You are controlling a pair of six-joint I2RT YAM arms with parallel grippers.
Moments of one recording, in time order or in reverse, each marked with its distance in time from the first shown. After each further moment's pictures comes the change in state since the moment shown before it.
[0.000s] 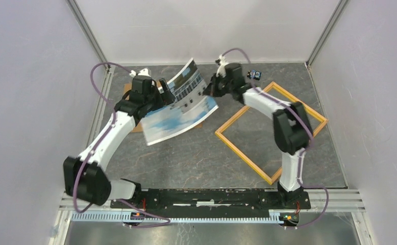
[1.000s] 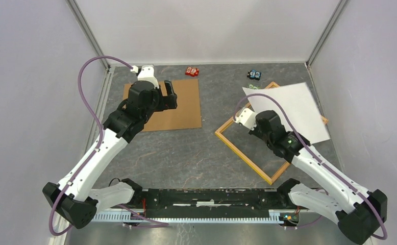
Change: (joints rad) left arm -0.294 -0.276 0.077 -0.075 -0.297 0.205; right arm 0.074 -1.121 -0.686 -0.645 0.763 -1.186
